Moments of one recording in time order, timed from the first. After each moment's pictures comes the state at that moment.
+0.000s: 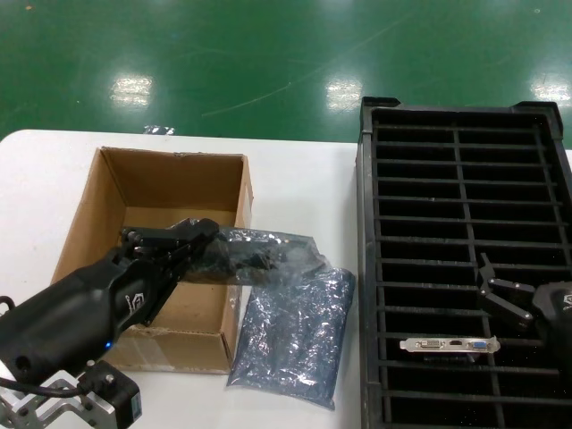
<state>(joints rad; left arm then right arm) 0.07 -0.84 1.58 -2.02 -1.61 0.35 0.85 0.05 0.32 -1.64 1.60 1.78 -0.05 0.02</state>
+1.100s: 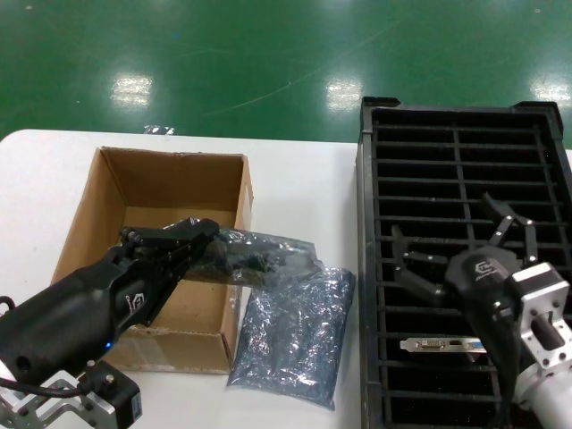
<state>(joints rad) 0.07 -0.84 1.58 -2.02 -1.61 0.35 0.85 0.21 0.46 -2.03 1.67 1.92 0.14 -0.10</state>
